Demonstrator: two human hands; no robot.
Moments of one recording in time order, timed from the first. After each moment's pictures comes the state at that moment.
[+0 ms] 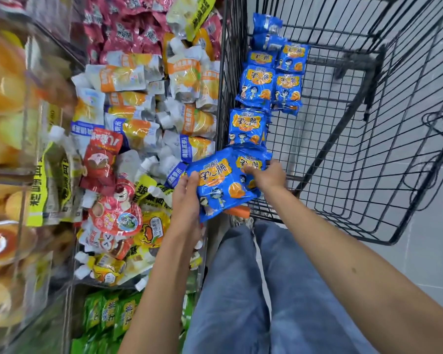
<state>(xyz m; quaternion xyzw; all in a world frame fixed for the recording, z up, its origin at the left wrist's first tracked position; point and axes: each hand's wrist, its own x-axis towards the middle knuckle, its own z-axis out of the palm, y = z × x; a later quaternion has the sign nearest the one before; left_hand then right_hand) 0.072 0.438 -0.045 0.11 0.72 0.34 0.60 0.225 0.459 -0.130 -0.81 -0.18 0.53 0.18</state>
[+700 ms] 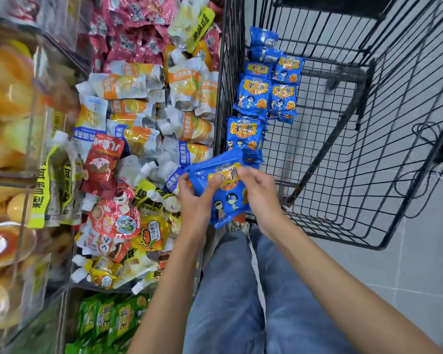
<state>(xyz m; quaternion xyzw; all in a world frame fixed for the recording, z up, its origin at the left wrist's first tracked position) 0.092 0.435 -0.027 0.21 0.69 0.35 0.60 0.206 0.438 -0.028 -0.66 -0.16 0.64 0.37</state>
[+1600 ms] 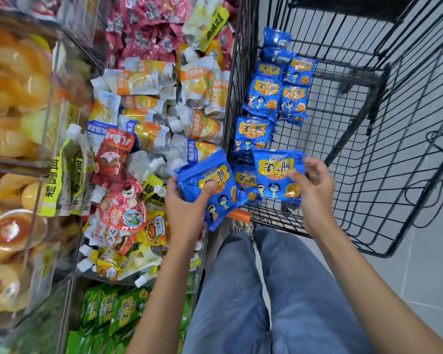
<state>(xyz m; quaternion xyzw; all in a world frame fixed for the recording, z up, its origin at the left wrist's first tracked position) 0.069 0.426 -0.020 0.25 0.74 0.35 0.52 0.272 0.431 -0.044 -0.70 -0.15 0.51 0.48</state>
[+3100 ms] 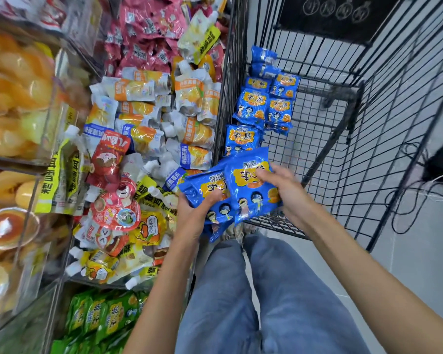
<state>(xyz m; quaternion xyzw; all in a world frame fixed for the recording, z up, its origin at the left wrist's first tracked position) 0.087 0.411 -0.009 0.17 0.70 0.33 0.62 0.265 0.441 0.004 -0.54 -0.17 0.75 0.34</state>
